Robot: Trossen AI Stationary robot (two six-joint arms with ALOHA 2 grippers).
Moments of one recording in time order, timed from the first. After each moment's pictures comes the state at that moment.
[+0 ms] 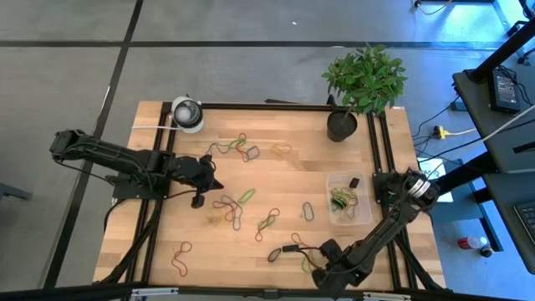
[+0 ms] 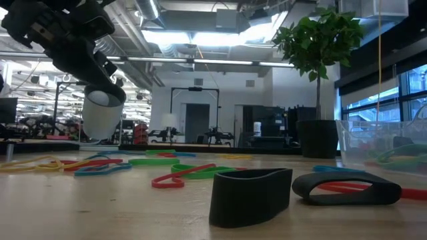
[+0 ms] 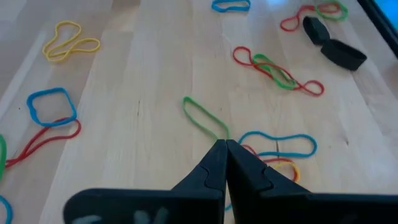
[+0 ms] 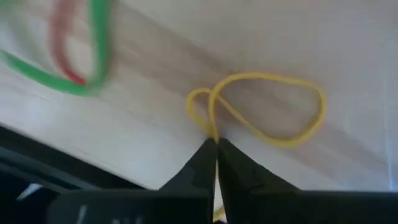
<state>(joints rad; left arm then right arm) -0.12 0.82 0.41 -0.24 -0.03 -0.14 0.86 1.98 1.32 -0.78 -0.07 1.93</state>
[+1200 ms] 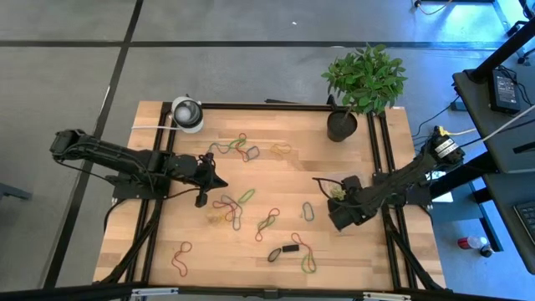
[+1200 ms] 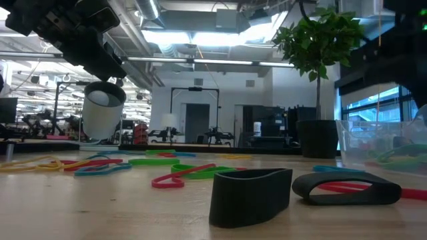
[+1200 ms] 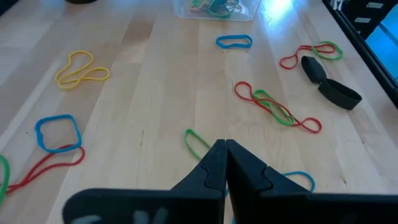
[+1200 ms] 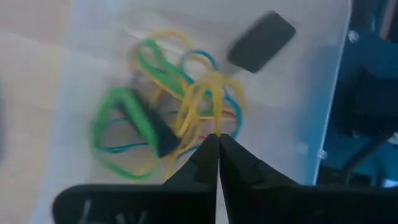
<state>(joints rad) -0.12 0.84 0.41 -0.12 -0.06 -0.17 0.55 1.52 0.93 -1.27 0.19 1.88</state>
